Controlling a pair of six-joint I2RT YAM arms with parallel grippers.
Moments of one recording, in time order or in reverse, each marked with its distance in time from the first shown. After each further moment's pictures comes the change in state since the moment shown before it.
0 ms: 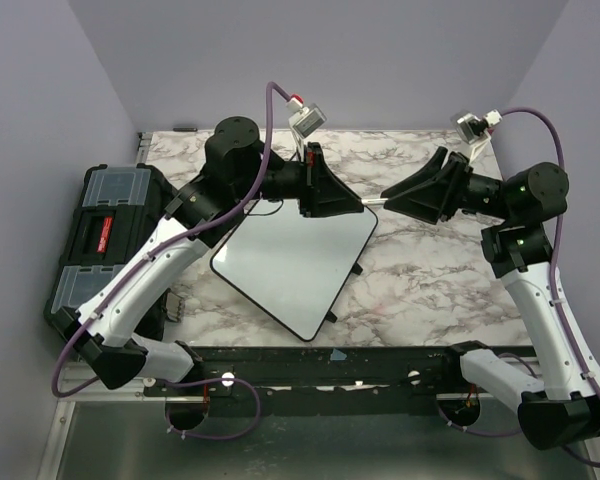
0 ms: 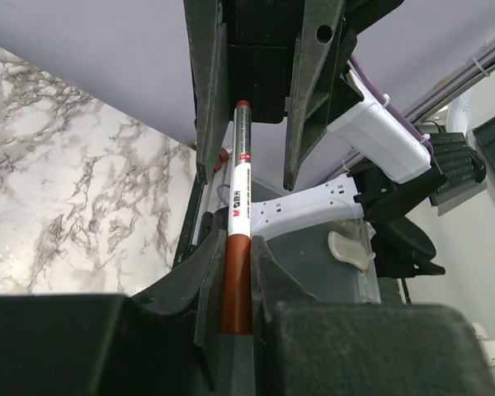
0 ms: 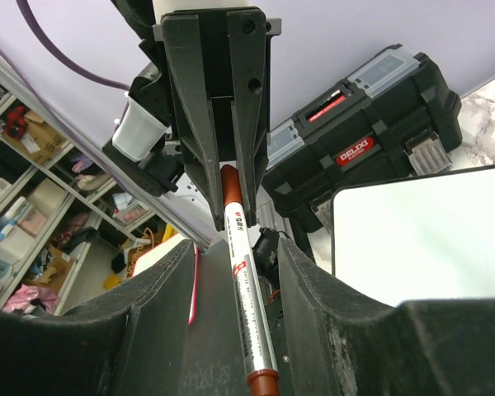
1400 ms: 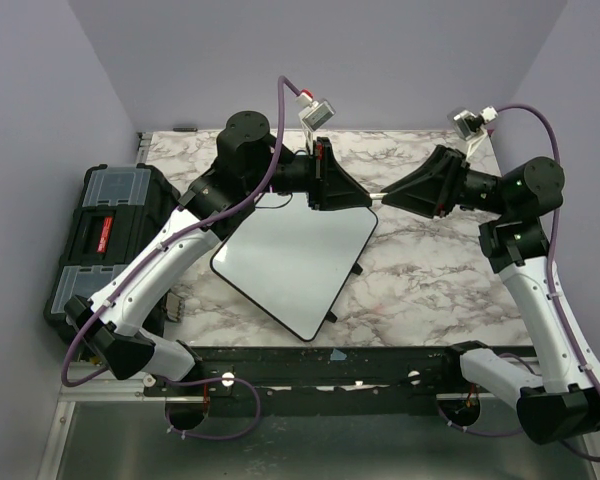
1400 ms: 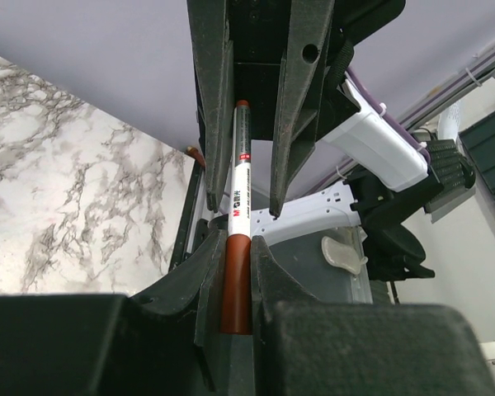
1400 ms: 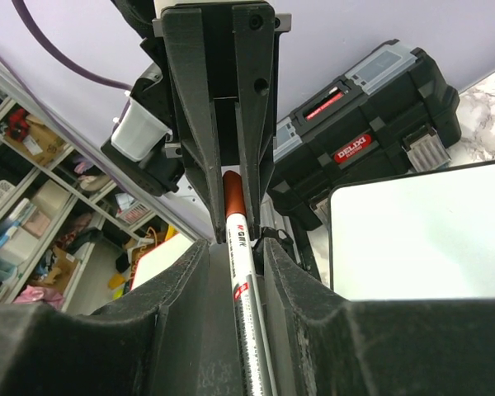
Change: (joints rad) left arm 0.000 0.067 0.030 0.054 0.020 -0.038; right arm 0.000 0.029 0.009 -0.003 -0.011 -0.003
